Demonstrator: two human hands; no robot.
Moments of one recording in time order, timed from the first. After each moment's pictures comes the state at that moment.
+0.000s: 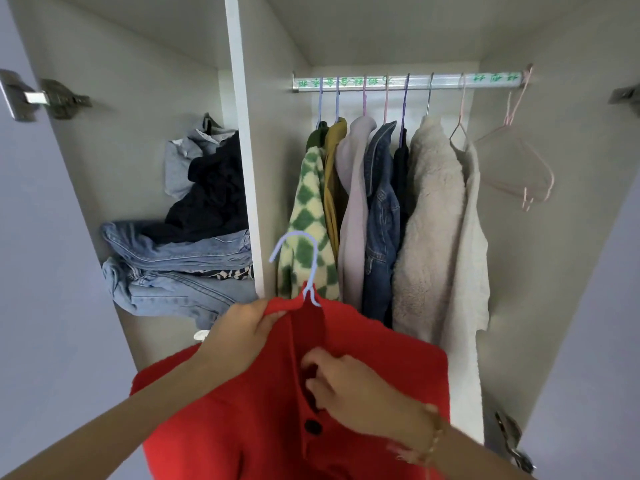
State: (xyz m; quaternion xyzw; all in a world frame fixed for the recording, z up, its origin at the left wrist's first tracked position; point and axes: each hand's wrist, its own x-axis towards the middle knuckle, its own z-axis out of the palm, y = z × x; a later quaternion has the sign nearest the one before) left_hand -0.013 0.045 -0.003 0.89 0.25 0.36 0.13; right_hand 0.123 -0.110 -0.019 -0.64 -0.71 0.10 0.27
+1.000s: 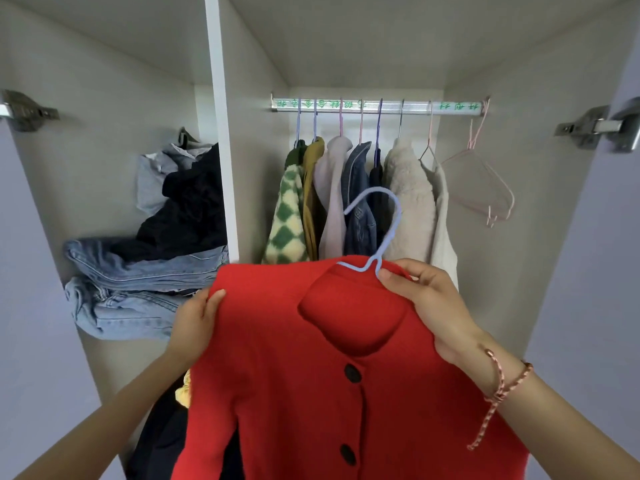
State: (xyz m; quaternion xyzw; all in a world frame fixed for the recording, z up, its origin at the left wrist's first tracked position) left_hand -0.004 0.108 -0.001 0.77 0.37 0.45 0.25; right_hand 0.185 -0.145 0.087 -0.54 -0.41 0.22 0.70
